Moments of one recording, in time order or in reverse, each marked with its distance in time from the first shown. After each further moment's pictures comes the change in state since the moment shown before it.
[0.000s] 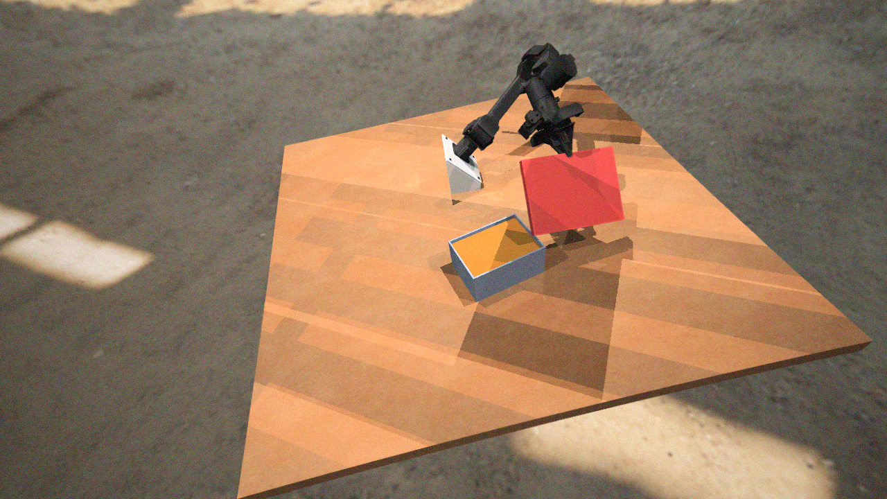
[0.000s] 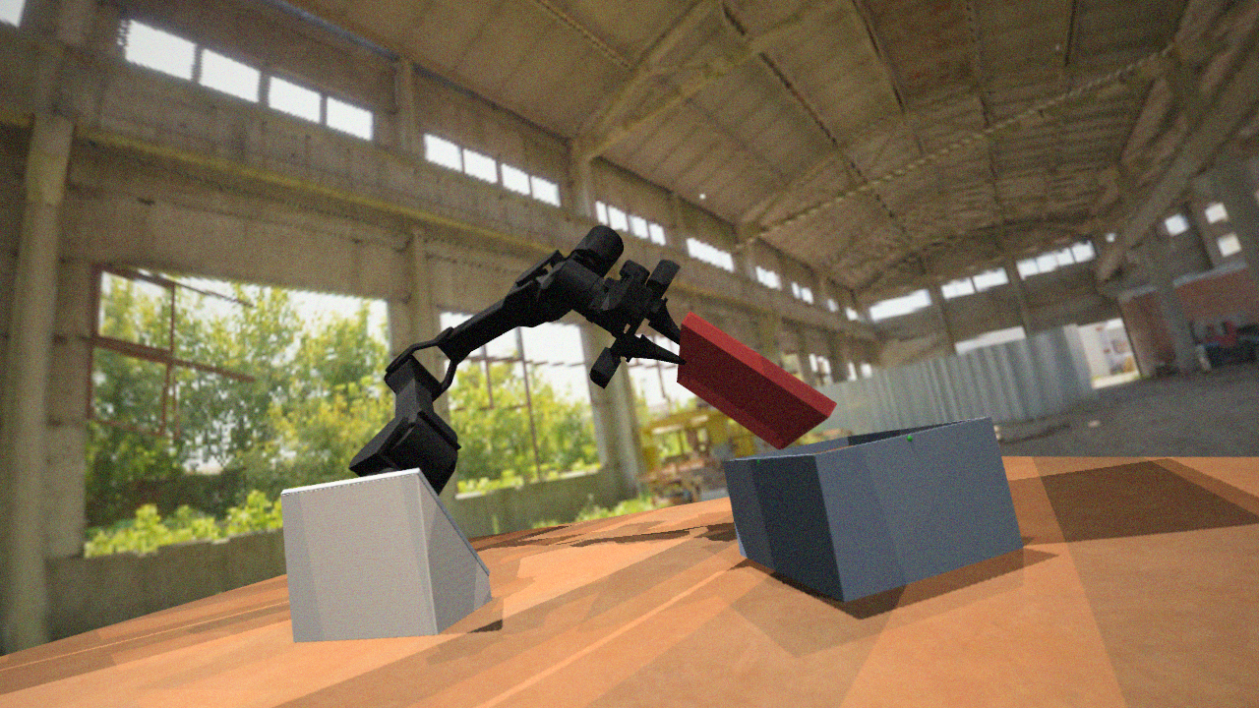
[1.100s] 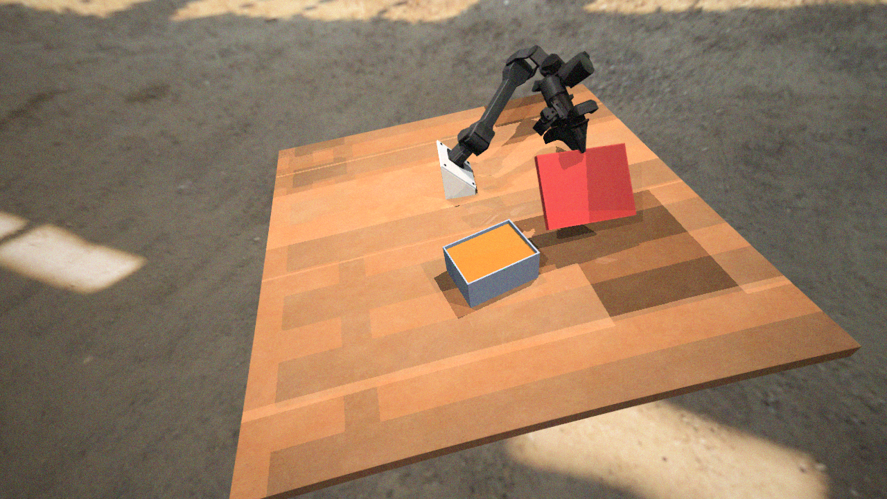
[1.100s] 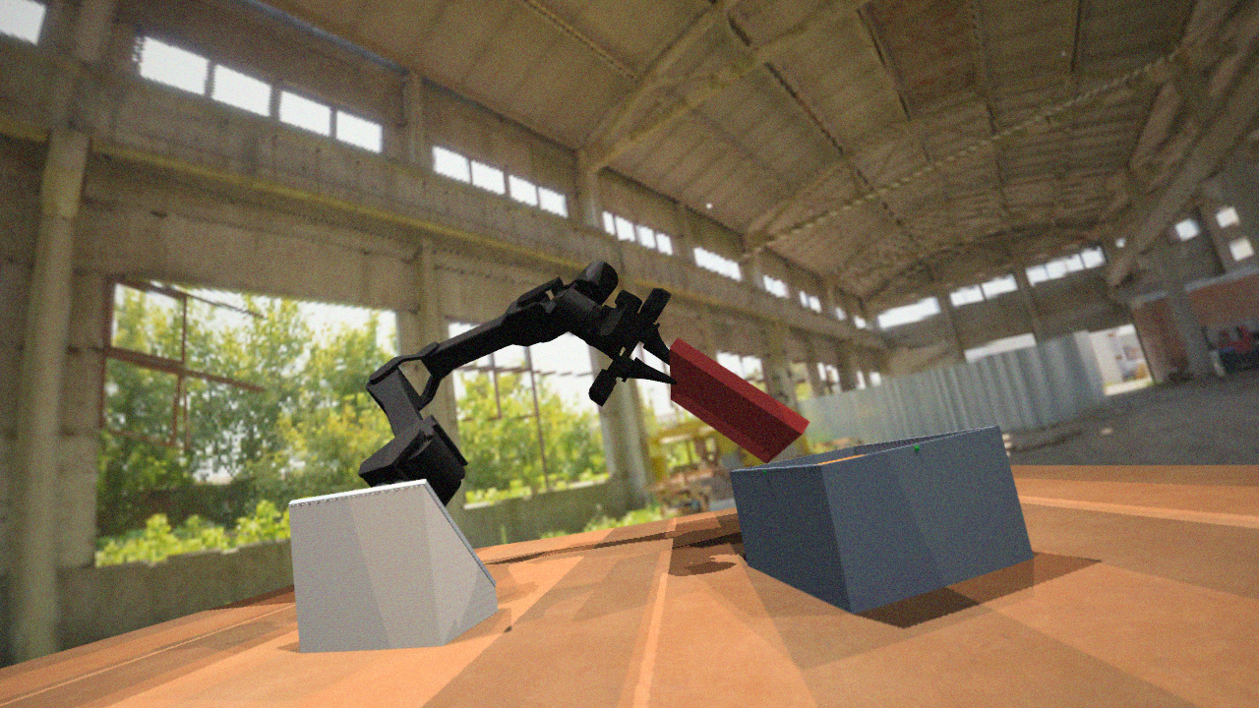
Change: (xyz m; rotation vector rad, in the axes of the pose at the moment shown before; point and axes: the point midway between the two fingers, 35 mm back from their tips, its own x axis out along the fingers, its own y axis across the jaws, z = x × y) arm -0.006 -0.005 -0.065 0.000 -0.001 -0.001
